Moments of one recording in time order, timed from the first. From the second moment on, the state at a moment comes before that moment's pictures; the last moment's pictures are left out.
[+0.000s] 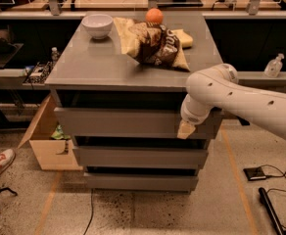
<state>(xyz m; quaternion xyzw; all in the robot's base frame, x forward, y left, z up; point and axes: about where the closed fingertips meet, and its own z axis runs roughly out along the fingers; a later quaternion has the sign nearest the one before) 0.643 -0.164 0.657 -0.60 0.78 -0.06 0.16</state>
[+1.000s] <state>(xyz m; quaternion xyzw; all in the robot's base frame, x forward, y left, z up) 0.607 -0.193 0.666 -0.57 0.81 -0.07 0.14</state>
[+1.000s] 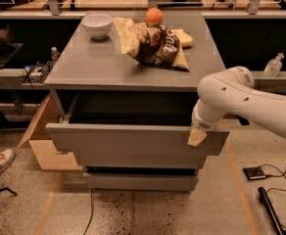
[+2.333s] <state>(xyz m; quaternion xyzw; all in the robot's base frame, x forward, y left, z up) 0.552 -0.211 0.667 -0.57 0.81 -0.06 0.11</state>
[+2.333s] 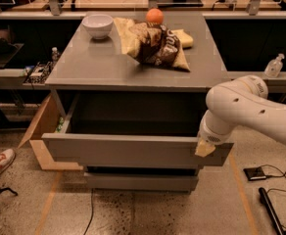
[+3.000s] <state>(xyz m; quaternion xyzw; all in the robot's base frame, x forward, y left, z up) 0.528 -0.215 0.666 -0.57 0.81 -0.05 0.10</state>
